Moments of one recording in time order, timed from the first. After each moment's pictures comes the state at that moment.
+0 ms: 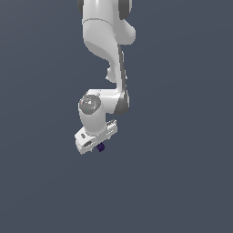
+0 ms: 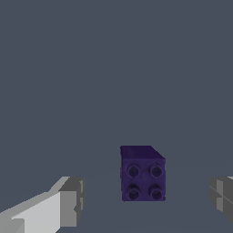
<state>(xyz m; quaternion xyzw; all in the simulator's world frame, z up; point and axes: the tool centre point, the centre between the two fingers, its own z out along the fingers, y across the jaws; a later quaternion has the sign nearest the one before) 0.041 -0.083 0.057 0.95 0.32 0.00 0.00</state>
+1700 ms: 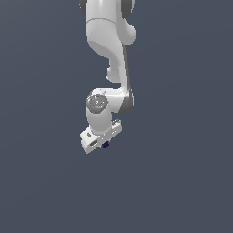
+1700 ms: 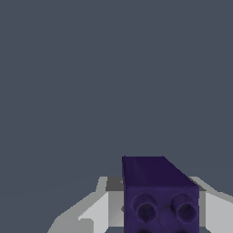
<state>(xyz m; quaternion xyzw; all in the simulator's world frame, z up) 0.036 -0.061 0.056 0.95 0.32 0.00 0.00</state>
